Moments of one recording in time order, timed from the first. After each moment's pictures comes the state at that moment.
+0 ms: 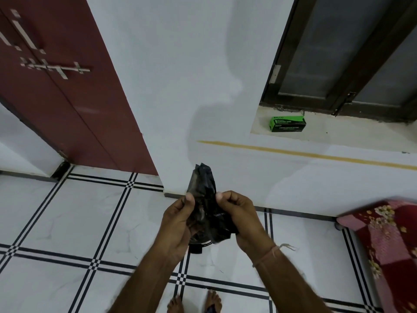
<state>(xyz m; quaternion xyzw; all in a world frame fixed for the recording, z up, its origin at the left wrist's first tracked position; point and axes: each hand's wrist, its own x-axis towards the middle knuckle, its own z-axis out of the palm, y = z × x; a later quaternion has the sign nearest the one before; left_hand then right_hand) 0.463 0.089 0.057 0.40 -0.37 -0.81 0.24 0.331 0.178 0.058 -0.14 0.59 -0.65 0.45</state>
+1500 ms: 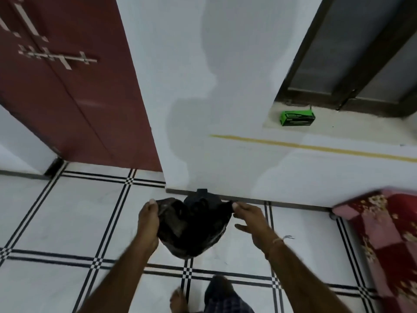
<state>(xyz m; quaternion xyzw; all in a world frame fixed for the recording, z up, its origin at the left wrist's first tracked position) 0.572 -0.027 -0.063 0.57 -0.46 -0.64 0.21 0.359 0.170 -0.030 -0.07 0.70 -0.54 0.46</state>
